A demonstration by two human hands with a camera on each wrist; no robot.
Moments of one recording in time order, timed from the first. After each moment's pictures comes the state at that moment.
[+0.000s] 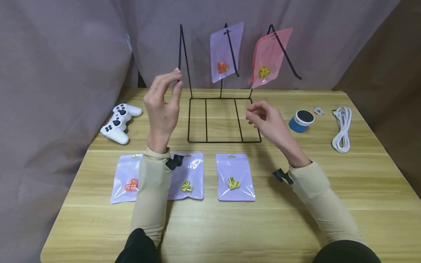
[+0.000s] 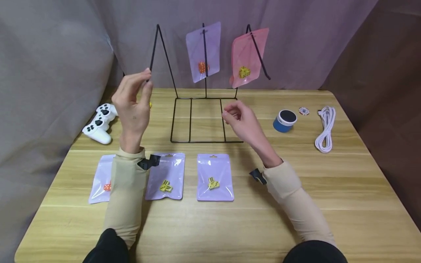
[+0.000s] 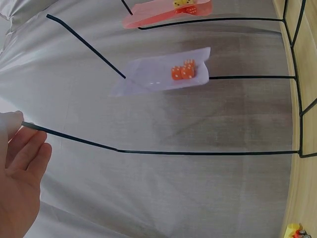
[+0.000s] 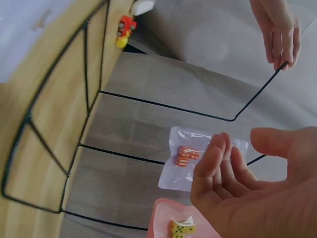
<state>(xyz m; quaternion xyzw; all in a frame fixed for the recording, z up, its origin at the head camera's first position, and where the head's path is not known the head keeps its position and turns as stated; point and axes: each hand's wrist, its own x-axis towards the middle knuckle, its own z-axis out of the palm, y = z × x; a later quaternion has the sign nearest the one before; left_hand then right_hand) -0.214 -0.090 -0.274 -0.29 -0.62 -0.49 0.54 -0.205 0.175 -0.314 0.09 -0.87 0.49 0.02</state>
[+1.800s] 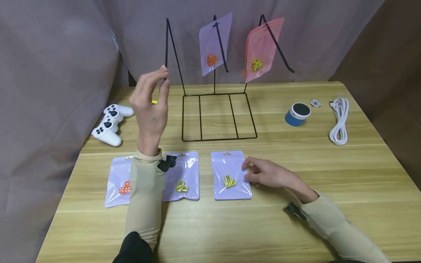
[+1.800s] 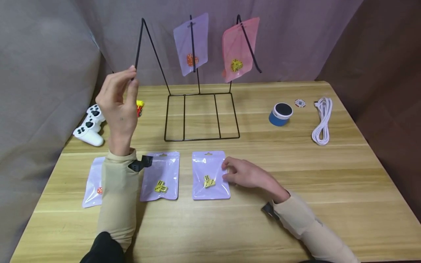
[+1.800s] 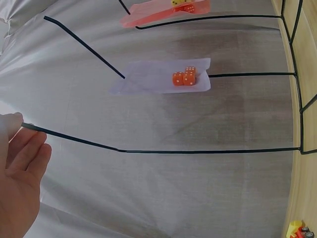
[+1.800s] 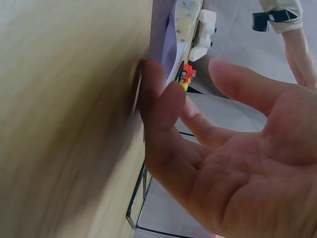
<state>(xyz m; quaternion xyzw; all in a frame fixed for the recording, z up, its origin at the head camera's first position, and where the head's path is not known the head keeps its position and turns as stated) -0.233 -0.093 -0.291 -0.29 -0.61 -0.52 0.52 -0.130 0.209 -0.390 0.18 -0.87 0.38 -0.28</state>
